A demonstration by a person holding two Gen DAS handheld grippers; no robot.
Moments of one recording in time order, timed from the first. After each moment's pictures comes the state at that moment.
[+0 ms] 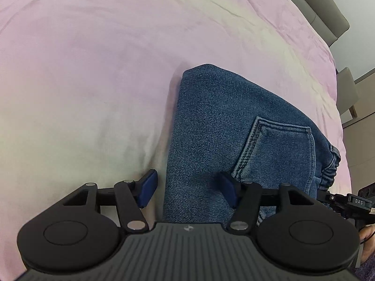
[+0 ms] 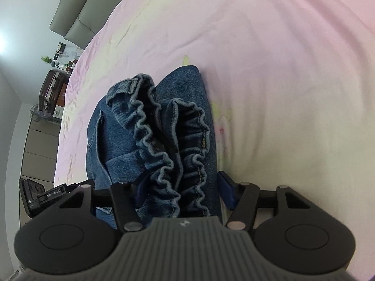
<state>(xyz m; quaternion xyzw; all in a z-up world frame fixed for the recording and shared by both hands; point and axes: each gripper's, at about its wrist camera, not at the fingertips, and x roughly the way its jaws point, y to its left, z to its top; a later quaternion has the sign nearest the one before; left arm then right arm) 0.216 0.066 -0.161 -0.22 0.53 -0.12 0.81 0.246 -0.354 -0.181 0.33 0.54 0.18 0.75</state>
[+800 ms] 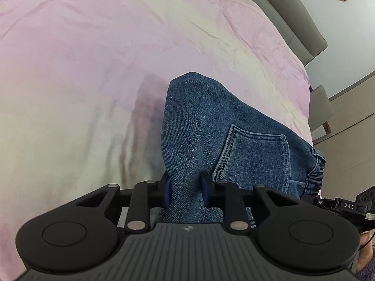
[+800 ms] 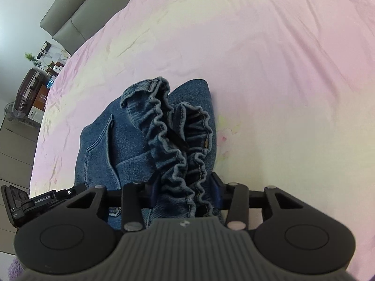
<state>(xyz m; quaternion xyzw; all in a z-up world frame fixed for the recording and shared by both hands) 0.190 0.082 -0.133 -0.28 0.48 -0.16 0.82 0.224 -0.318 -0.092 0.26 0.52 0.12 0.80</state>
